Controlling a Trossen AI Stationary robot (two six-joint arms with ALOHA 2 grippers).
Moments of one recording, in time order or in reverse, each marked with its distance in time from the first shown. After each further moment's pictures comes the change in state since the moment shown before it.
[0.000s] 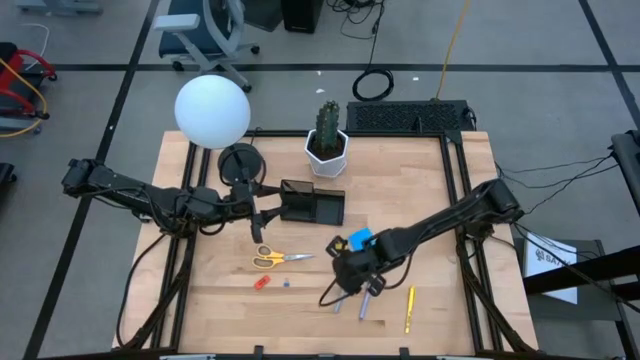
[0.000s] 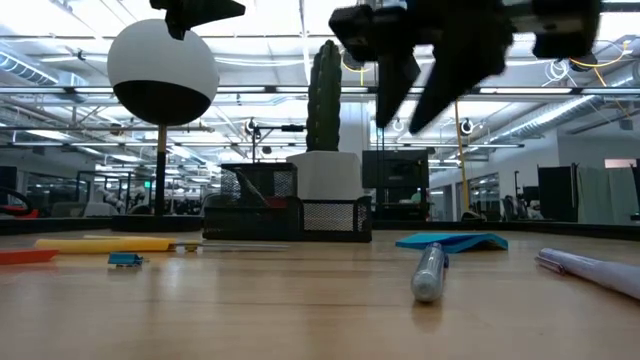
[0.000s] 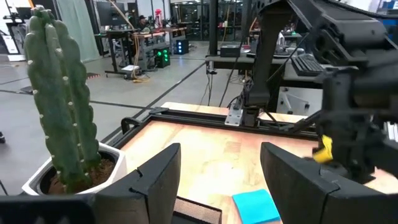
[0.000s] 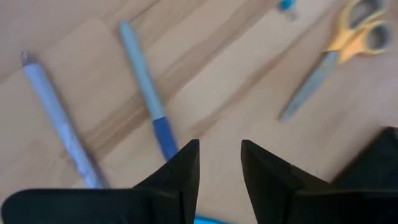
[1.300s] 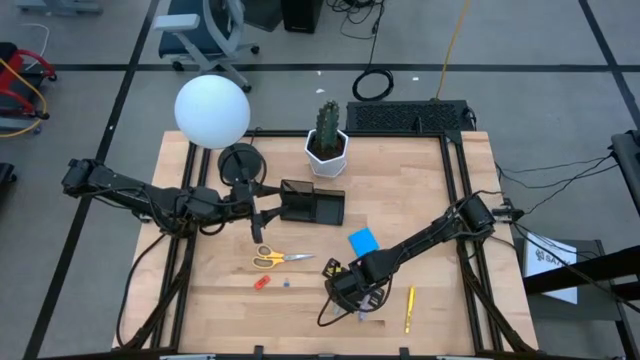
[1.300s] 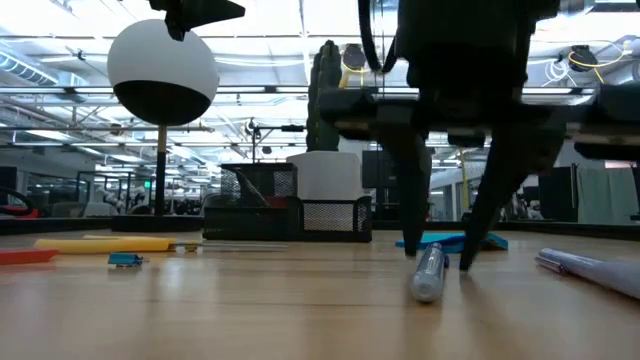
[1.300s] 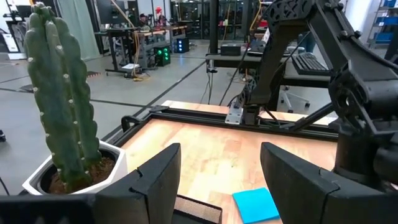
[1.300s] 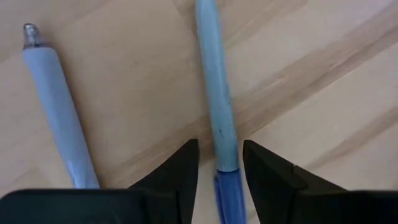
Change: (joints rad) left arm 0.000 0.000 0.000 -0.005 -0.001 -0.006; right arm 0.059 0.221 0.015 0.065 -0.079 -0.090
